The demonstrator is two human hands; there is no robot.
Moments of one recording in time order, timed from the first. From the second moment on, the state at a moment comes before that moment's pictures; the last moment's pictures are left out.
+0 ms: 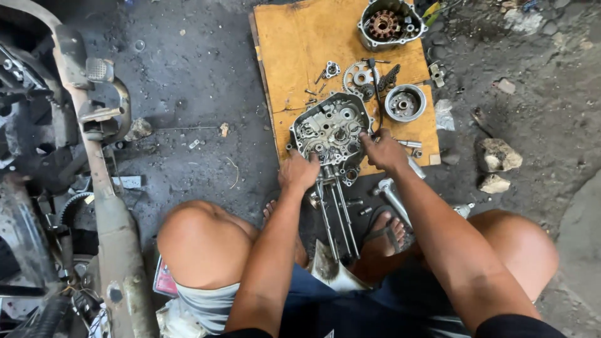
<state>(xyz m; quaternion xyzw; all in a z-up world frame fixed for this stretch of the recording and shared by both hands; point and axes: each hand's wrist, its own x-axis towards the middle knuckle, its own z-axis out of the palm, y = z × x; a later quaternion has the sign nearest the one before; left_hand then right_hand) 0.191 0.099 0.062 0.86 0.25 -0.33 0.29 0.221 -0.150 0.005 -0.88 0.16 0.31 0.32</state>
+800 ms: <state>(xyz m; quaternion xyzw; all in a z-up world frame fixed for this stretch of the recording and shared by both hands) 0.199 0.100 0.040 0.91 0.18 -0.28 0.24 0.223 -0.121 0.013 -0.92 0.13 0.30 0.21</state>
